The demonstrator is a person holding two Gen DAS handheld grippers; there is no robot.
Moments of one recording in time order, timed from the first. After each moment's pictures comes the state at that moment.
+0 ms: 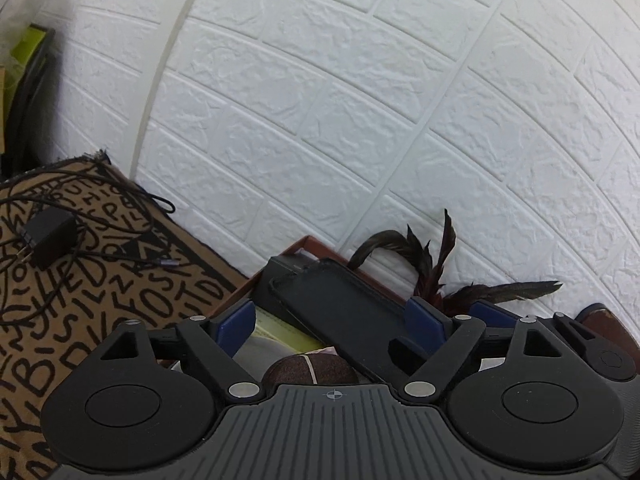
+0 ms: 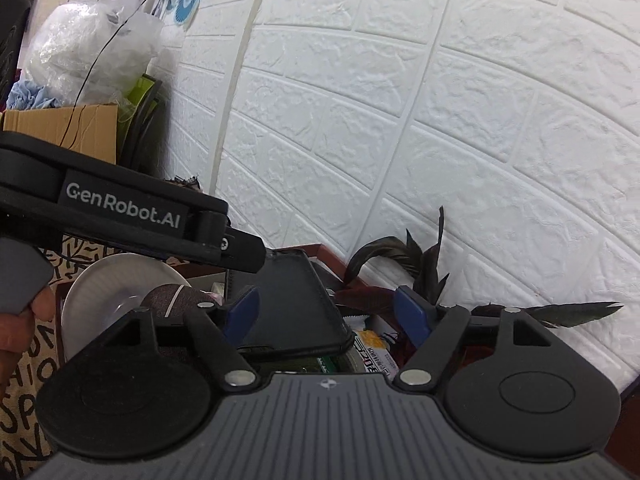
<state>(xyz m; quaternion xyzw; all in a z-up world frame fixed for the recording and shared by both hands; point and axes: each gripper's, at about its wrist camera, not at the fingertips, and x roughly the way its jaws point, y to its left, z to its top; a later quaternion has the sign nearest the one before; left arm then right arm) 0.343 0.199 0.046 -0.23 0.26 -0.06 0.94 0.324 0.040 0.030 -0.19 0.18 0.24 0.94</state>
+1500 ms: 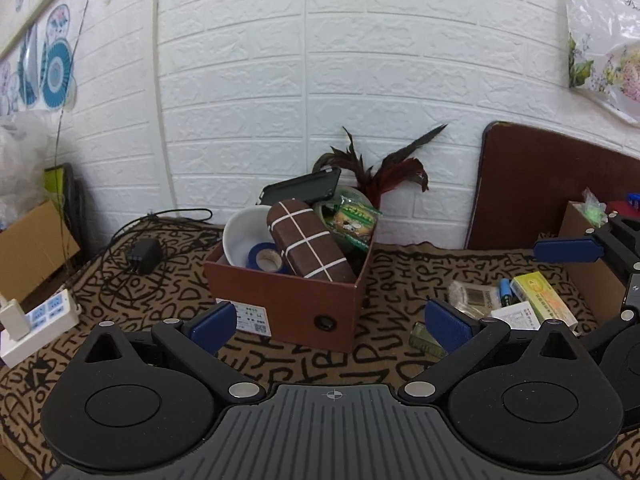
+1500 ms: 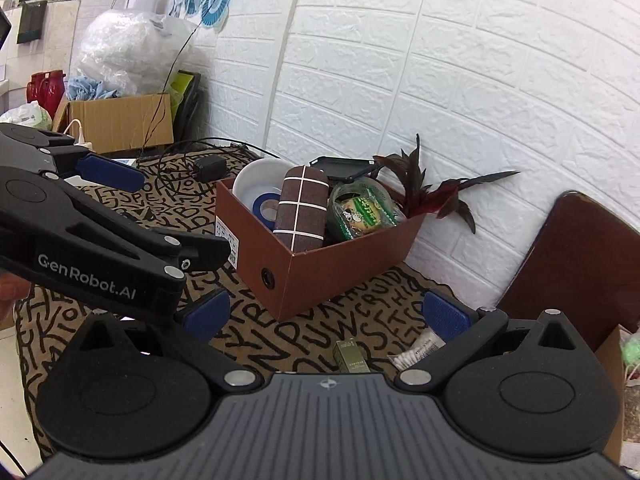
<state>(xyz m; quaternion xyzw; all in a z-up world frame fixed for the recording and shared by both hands) 0.079 0.114 0.075 0.03 0.25 -0.06 0.97 0.070 -0.025 0.038 -0.16 0.22 0.22 0.94</state>
